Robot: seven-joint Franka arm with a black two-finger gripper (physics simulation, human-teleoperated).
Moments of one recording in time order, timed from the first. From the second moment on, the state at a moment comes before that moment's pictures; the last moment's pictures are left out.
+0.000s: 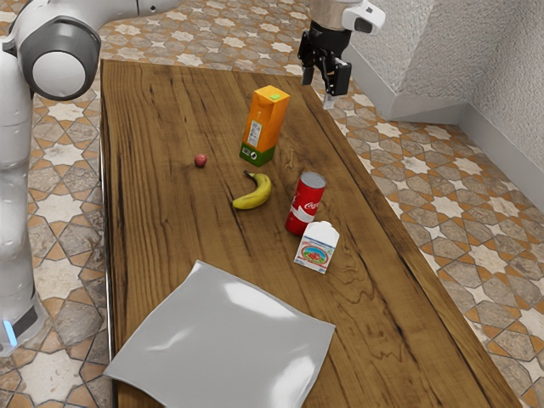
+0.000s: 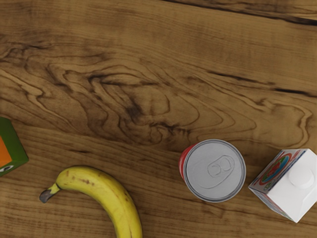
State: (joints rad) arm 0.06 0.10 0.00 -1.24 0.04 1.44 -0.10
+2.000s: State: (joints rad) arm 0.23 0.35 -0.06 -1.23 0.06 1.57 -1.49
